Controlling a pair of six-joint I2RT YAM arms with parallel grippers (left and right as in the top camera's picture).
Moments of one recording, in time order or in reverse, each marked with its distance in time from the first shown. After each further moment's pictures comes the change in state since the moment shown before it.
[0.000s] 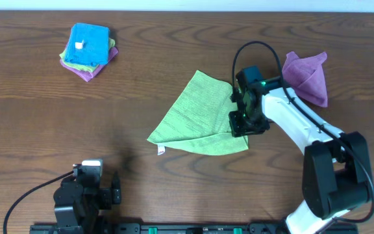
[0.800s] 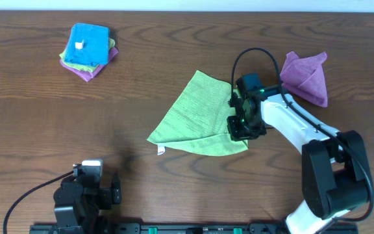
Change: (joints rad) left arm 0.000 0.000 0.000 0.000 0.000 0.000; right arm 0.000 0.000 -0.083 0.105 -0.065 0.006
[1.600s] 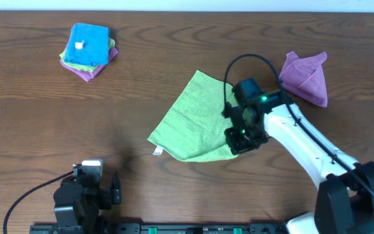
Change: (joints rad) left arm 0.000 0.000 0.000 0.000 0.000 0.000; right arm 0.103 -0.182 -0.002 -0.242 -0.046 -0.119
